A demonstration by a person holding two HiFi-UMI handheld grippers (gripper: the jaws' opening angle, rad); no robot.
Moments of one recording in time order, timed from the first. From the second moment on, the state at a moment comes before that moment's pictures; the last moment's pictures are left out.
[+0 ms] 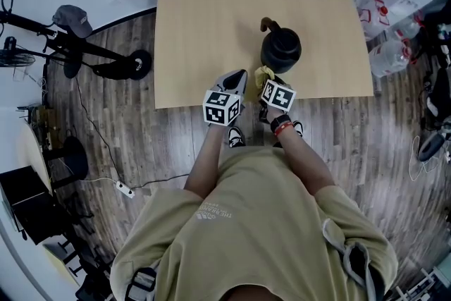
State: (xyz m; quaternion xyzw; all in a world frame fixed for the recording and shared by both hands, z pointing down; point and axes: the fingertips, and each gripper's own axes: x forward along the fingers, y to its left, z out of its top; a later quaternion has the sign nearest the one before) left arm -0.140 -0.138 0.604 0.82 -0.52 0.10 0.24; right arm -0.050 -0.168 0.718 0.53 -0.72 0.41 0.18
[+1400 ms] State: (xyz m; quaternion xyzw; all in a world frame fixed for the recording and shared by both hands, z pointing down) left arm 0.010 -0.162 0.617 0.83 -0.48 0.12 0.25; right arm 0.088 -0.207 0.713 0.51 -0.74 0.38 0.21
